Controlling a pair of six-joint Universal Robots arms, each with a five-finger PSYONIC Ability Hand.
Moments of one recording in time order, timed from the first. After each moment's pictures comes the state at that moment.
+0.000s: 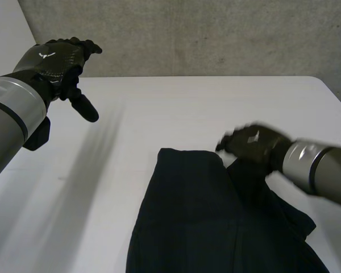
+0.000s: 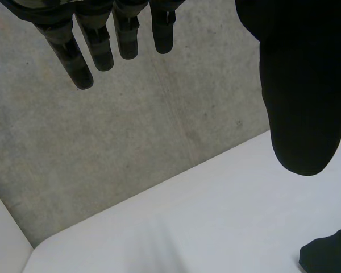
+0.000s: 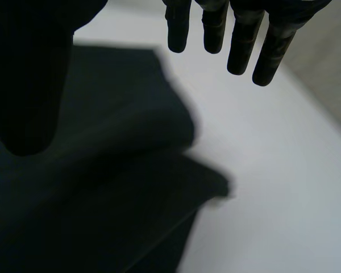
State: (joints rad) left arm 4.26 -1.66 -1.32 2.90 -1.66 3.23; right arm 1.97 -1.30 1.42 0.51 1.30 2.49; left_hand 0.18 0.19 0.19 0.20 0.04; right_hand 0.17 0.19 0.21 0.24 0.05
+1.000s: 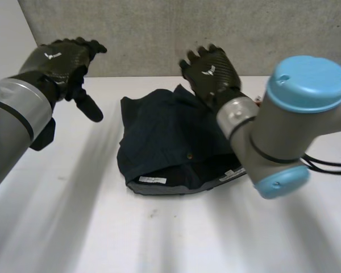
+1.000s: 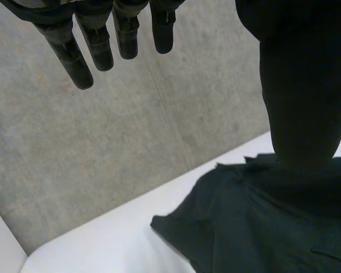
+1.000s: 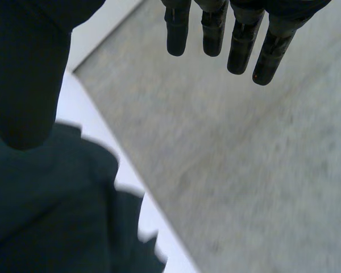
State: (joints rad) left arm 4.24 -1.66 -1.33 2.92 -1.67 3.23; right arm 2.21 -1.05 1.16 -0.20 1.53 2.60; left_hand 0.18 0.19 0.19 0.20 0.04; right_hand 0.20 0.21 0.21 0.23 0.06
